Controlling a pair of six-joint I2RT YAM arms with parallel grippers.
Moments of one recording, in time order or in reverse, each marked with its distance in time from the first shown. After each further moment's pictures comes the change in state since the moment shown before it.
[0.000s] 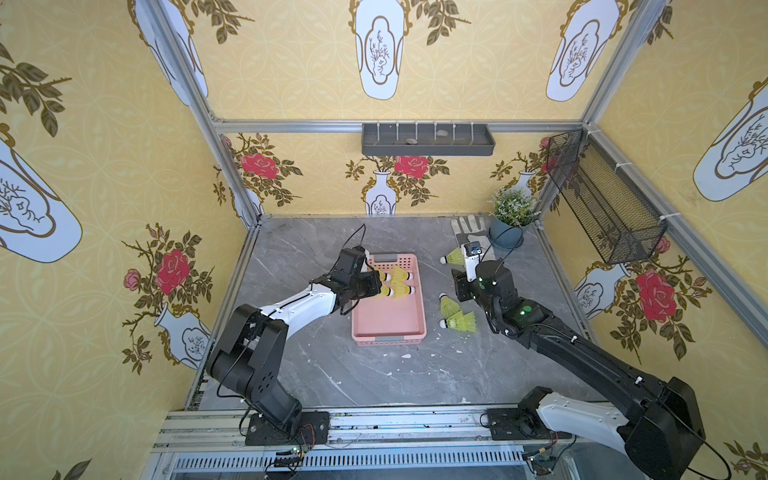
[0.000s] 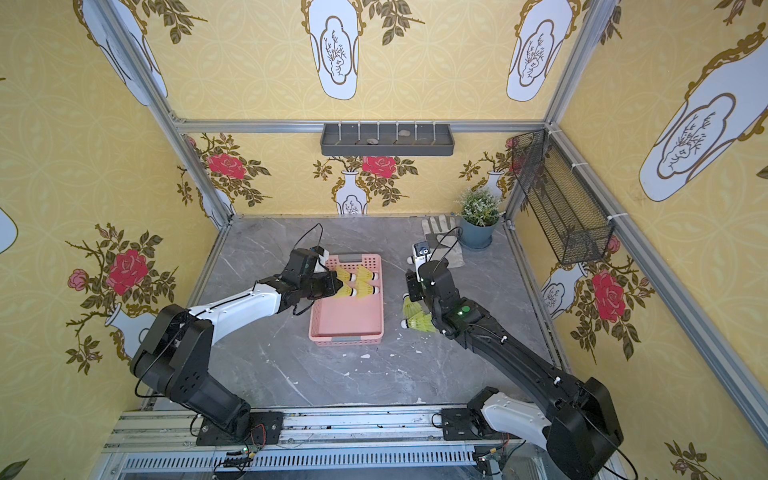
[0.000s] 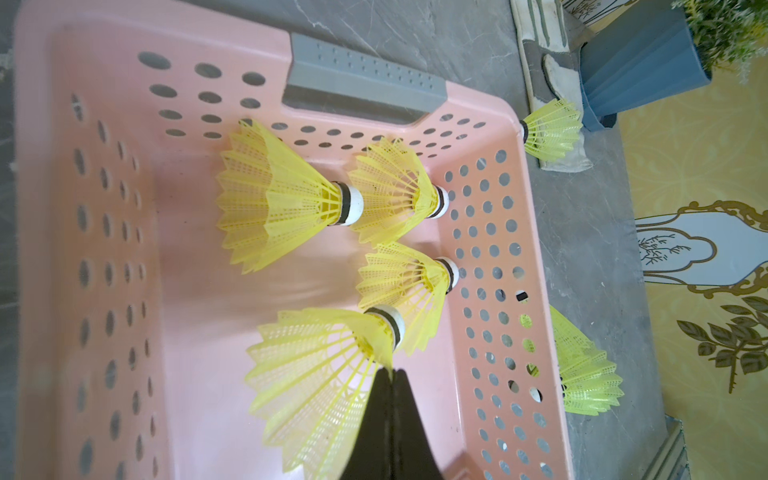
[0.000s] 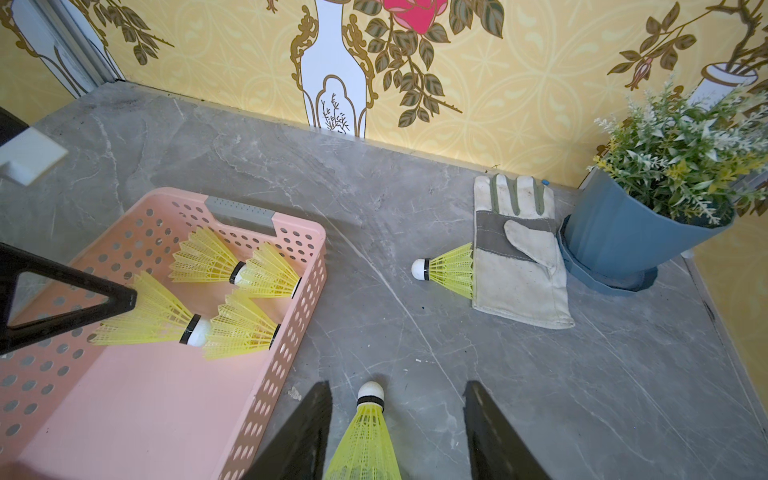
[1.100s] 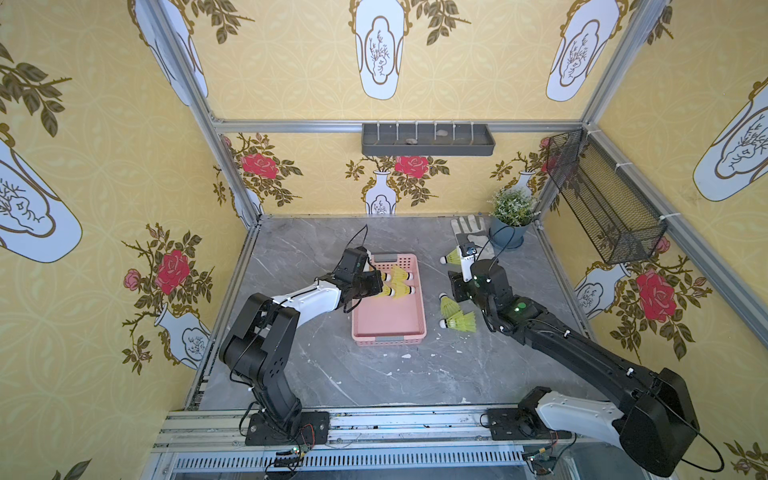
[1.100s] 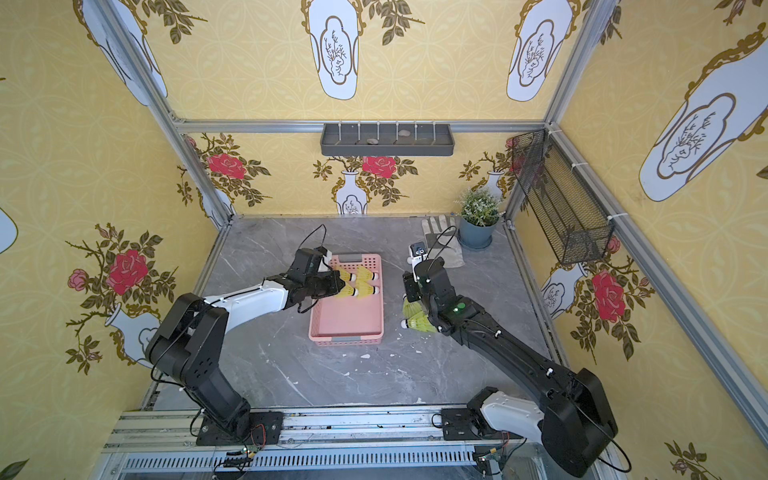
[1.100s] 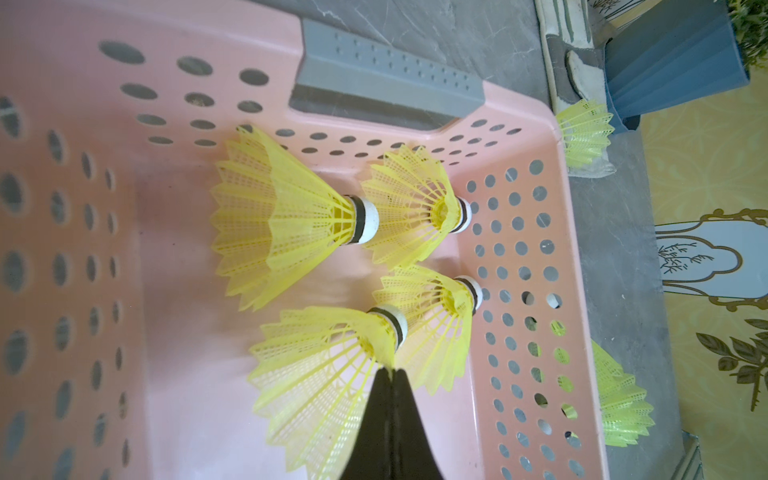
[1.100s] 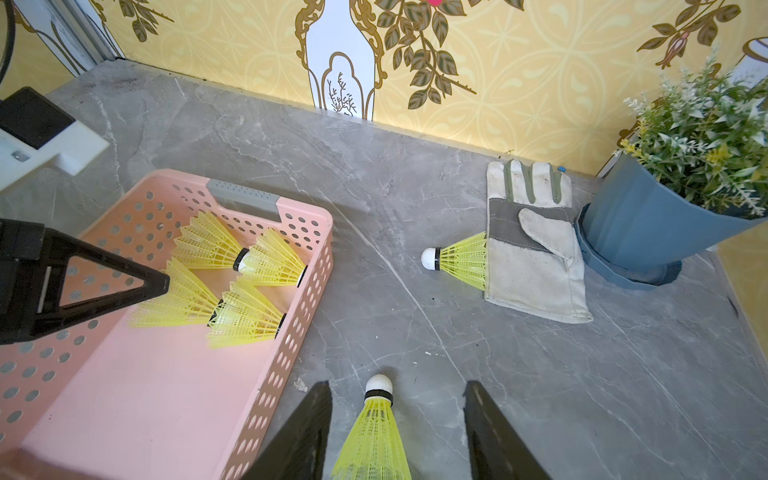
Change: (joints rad) left arm 0.010 0.089 0.021 0.051 0.004 0.000; right arm 0.000 0.050 0.010 -0.003 -0.026 0.006
